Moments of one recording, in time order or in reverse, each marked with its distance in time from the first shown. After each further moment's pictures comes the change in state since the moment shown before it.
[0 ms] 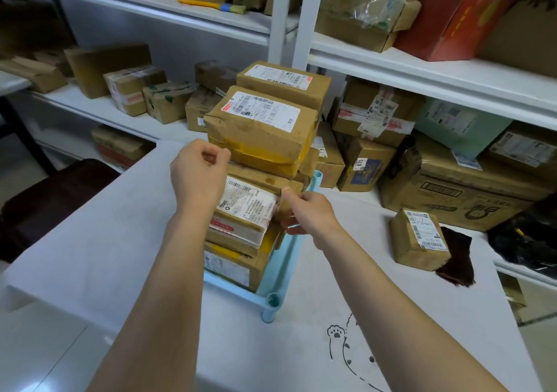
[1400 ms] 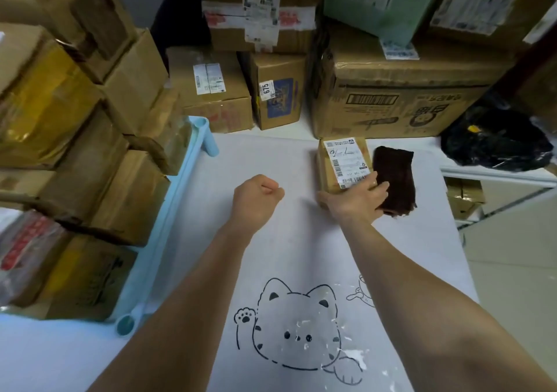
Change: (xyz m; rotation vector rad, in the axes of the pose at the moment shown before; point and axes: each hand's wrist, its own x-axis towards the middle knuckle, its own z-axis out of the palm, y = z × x) left_hand -0.159 0.010 0.323 0.179 -0.756 -0.191; right_hand 0.126 0.258 -0.229 -0.295 0.618 0.472
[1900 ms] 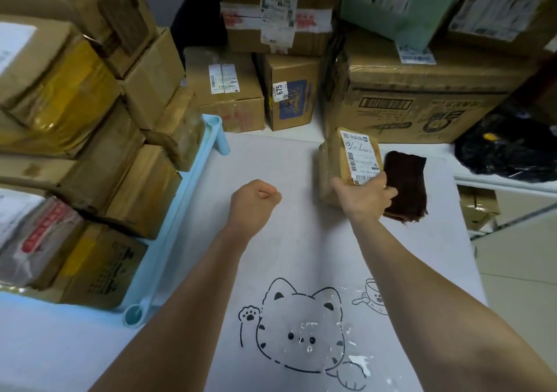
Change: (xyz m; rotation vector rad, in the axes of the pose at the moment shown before) left_hand 0.003 -0.028 -0.005 -0.123 0.030 -0.056; right_hand 0.007 -0.011 0.006 0.256 0.011 0.003
